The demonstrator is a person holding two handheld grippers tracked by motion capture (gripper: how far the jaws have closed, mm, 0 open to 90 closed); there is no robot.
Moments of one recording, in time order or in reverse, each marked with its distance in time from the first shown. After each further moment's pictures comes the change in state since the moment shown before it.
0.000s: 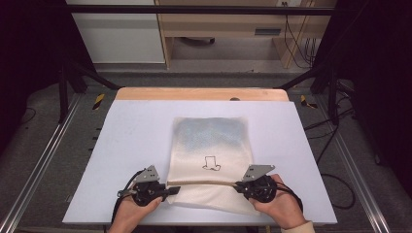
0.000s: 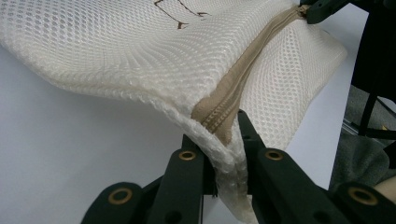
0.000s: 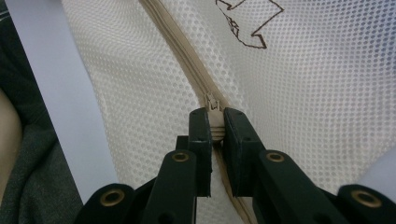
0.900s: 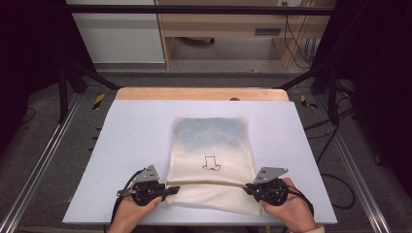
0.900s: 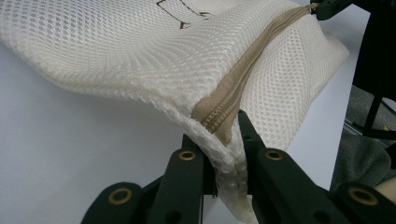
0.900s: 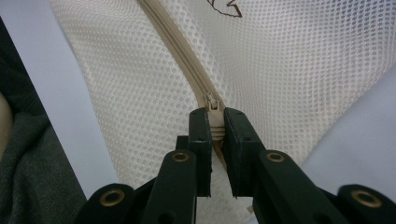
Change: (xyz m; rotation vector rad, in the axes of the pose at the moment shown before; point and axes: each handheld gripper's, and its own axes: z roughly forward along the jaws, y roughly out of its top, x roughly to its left) left arm 0.000 0.000 -0.002 0.001 0.006 -0.004; right arm -0.009 -0.023 -0.016 0.004 -0.031 0.048
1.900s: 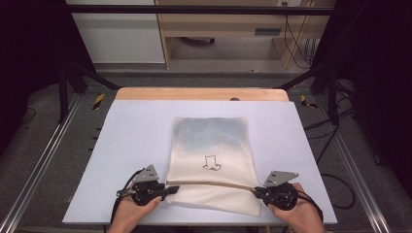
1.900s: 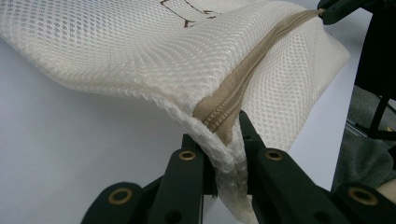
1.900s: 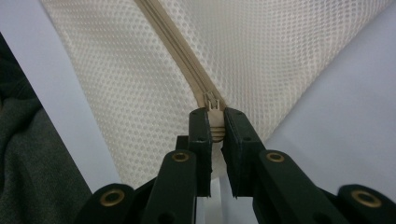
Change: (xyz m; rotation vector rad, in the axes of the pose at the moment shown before) left arm 0.000 0.001 -0.002 -0.002 0.007 0.001; right arm -0.006 -0.024 -0.010 0.016 -0.027 0.051
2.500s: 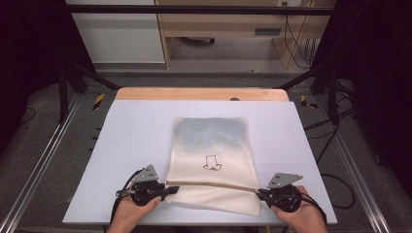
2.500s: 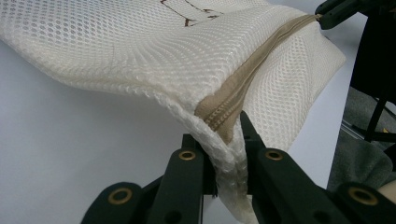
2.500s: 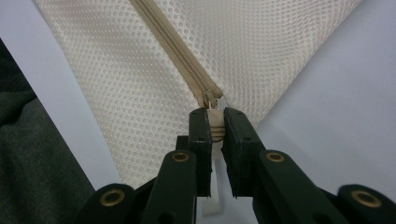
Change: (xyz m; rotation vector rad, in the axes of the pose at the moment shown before) left arm 0.000 0.000 -0.001 -0.007 -0.006 -0.002; right arm -0.003 -0.009 -0.004 0.007 -0.010 0.028
